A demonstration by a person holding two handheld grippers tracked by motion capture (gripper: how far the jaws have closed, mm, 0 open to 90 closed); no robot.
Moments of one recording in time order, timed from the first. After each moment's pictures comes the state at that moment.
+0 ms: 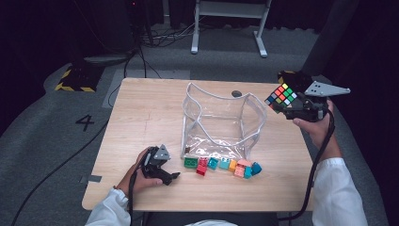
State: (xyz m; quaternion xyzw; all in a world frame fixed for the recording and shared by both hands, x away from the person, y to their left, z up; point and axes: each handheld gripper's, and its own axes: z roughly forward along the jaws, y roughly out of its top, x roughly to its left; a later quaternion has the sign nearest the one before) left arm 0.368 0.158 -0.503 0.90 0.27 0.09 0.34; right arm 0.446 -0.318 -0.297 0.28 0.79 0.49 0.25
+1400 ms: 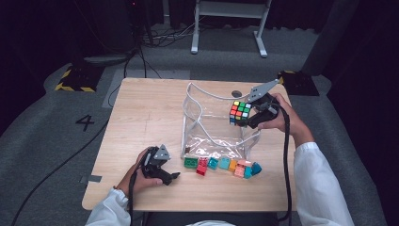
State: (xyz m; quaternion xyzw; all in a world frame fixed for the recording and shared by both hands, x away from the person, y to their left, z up) left arm 0.368 0.158 -0.503 0.90 0.27 0.09 0.34; right arm 0.485 -0.210 -0.325 0.11 0.93 0.33 0.11
